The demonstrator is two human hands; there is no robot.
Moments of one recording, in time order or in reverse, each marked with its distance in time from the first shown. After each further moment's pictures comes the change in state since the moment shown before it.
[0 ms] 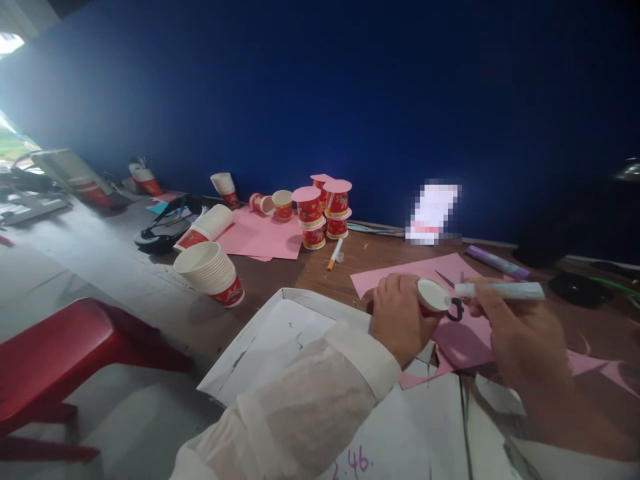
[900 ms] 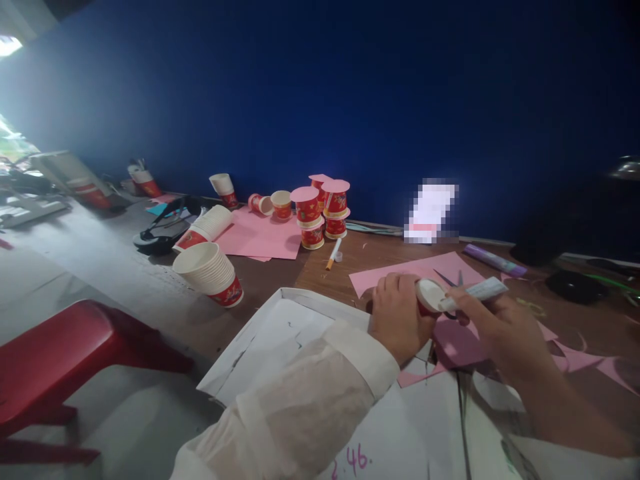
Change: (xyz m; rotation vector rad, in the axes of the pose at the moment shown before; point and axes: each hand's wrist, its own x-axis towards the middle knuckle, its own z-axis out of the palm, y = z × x) left_hand -0.004 -0.004 0.004 0.021 0.000 0.024; right_hand 0.004 -0.005 -0.004 -0.122 -0.234 0.113
